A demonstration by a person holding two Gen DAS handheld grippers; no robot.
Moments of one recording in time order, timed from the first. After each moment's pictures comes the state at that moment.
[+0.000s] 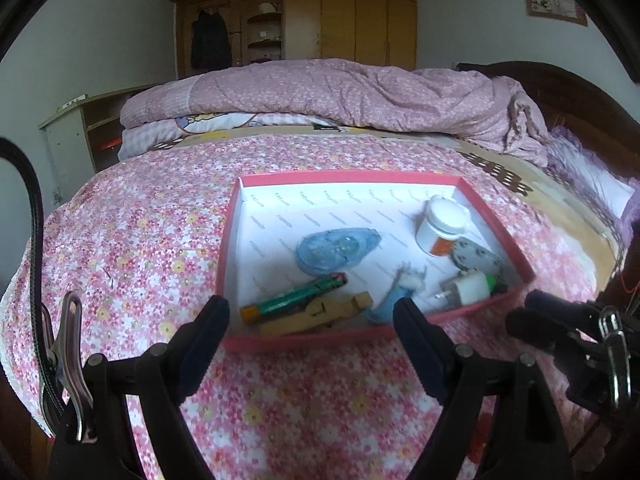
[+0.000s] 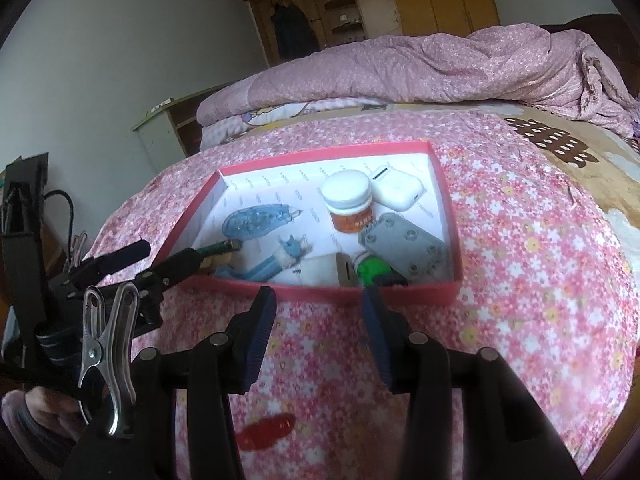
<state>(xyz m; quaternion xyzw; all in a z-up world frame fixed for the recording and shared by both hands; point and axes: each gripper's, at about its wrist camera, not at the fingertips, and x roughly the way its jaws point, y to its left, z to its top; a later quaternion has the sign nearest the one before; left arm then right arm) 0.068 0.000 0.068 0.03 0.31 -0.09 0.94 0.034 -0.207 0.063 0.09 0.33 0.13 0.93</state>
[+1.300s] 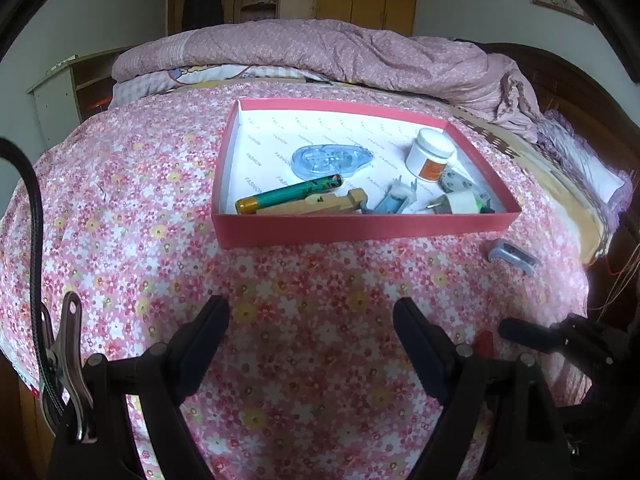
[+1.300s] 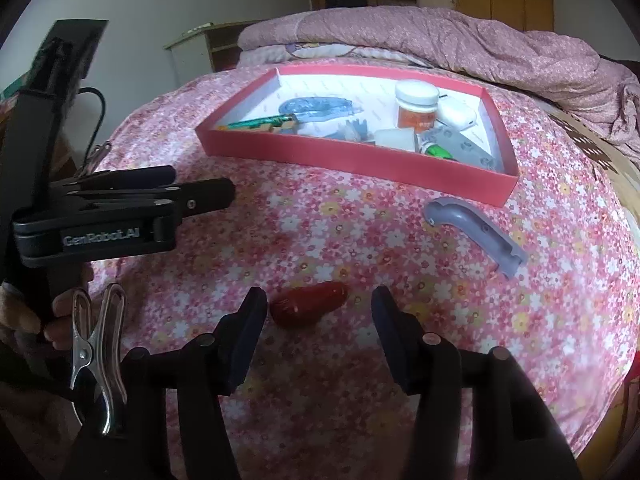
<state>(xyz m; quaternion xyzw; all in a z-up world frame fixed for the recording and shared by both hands) 0.035 0.014 0.032 0.01 0.38 -0.11 0.92 -0.013 -0.163 0.020 -0.02 0.40 0.18 0.90</state>
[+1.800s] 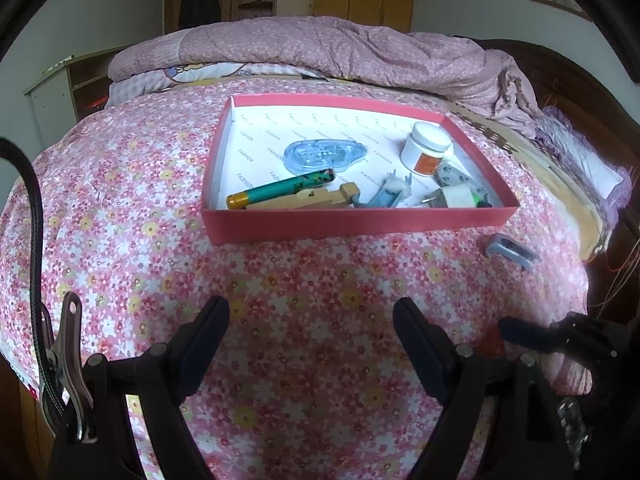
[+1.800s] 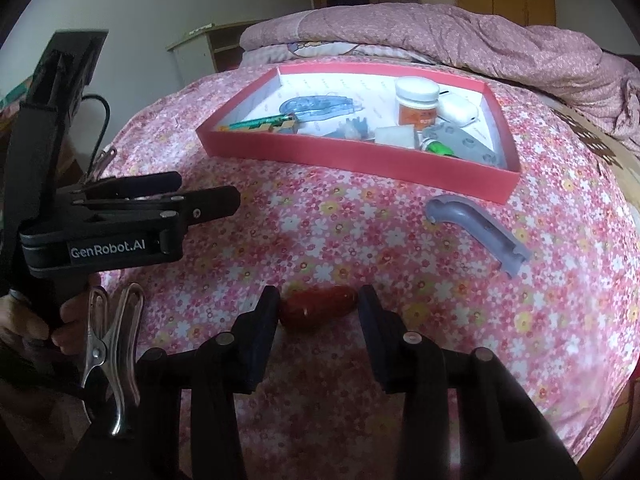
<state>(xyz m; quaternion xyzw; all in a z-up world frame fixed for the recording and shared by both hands) 0.035 0.008 0.028 0.01 0.38 -0.11 0.92 -0.014 -0.175 0.025 0.00 0.40 0.19 0.90</state>
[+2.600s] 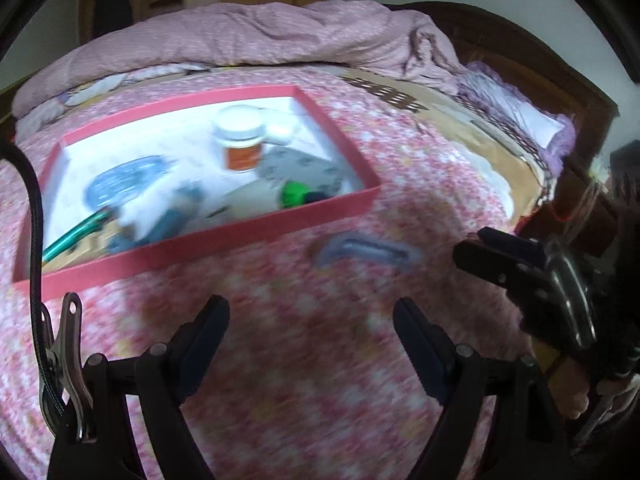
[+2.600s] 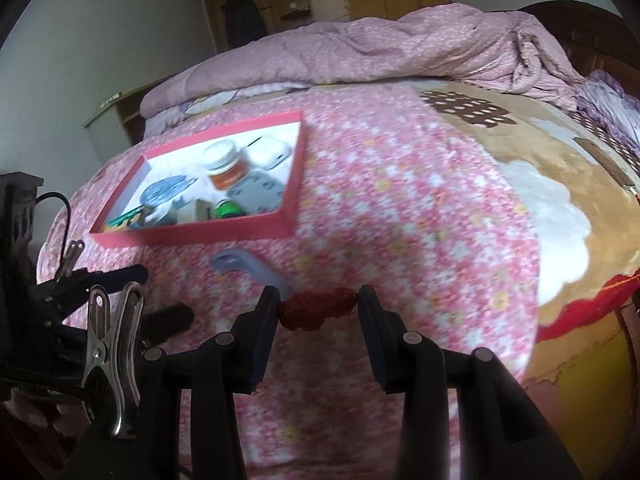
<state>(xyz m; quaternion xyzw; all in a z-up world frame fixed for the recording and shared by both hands) 0.041 -0.121 0.028 0.06 0.41 -0.25 0.88 -0.001 -0.304 0.049 0.08 0.37 0.04 0.93</state>
